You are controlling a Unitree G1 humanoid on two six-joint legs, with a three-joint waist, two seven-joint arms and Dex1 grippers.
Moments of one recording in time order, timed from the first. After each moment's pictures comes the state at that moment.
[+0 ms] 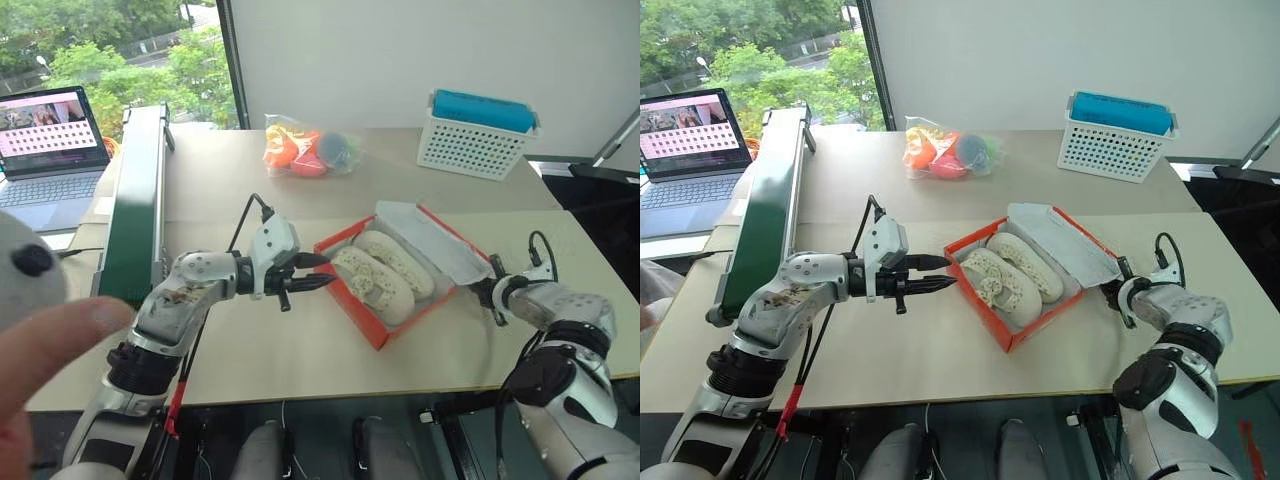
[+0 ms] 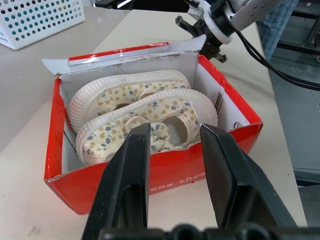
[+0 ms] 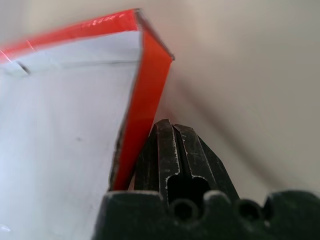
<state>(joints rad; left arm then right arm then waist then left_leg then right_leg) -0.54 0.54 -0.19 -0.18 -0.35 0.53 -0.95 -0.81 -0.40 -1.03 0.82 0.61 0.92 -0.11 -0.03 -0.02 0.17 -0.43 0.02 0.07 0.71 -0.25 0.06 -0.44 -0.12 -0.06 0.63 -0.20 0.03</state>
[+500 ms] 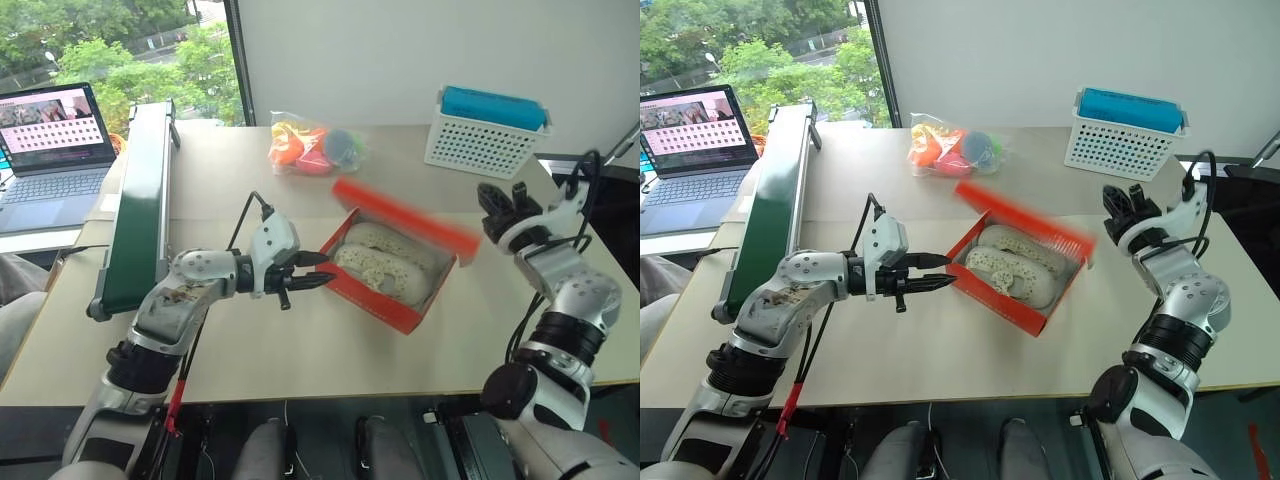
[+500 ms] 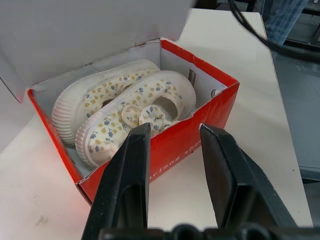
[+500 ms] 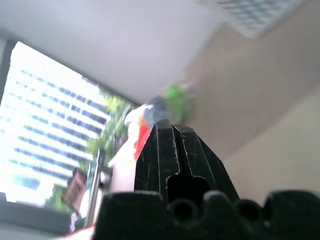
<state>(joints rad) -0.55 0.53 -0.19 -0.18 -0.35 0.52 -0.95 -0.72 -0.35 -0.67 0.16 0.83 0.92 0.27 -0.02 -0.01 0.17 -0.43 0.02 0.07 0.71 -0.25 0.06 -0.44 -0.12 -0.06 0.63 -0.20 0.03</state>
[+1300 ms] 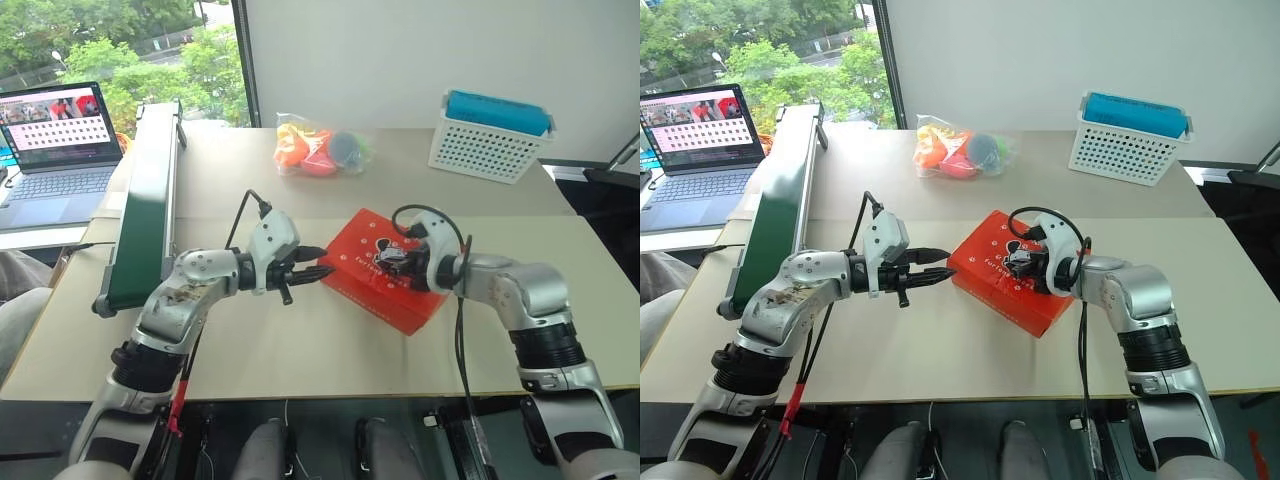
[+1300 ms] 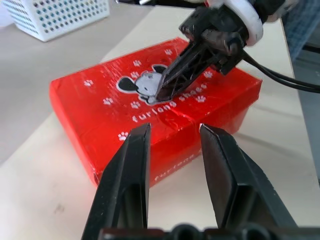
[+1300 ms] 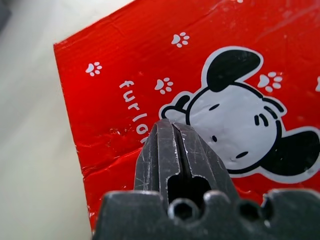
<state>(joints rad) -0.53 0.50 -0.18 -0.16 -0.33 0.53 -0.88 -0.64 -0.54 0.10 0.05 0.51 1.04 0.47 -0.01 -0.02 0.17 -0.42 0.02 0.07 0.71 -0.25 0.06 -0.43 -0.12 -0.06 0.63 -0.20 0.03</state>
